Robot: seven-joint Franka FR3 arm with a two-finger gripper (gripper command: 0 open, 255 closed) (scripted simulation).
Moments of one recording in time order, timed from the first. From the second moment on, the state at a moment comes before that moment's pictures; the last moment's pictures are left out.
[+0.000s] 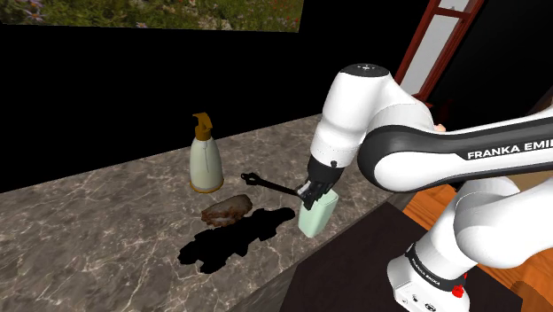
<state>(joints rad) 0.17 -0.61 0.53 -2.69 0.30 2.16 0.51</state>
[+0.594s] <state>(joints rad) 0.17 -0.61 0.53 -2.69 0.30 2.16 0.51</state>
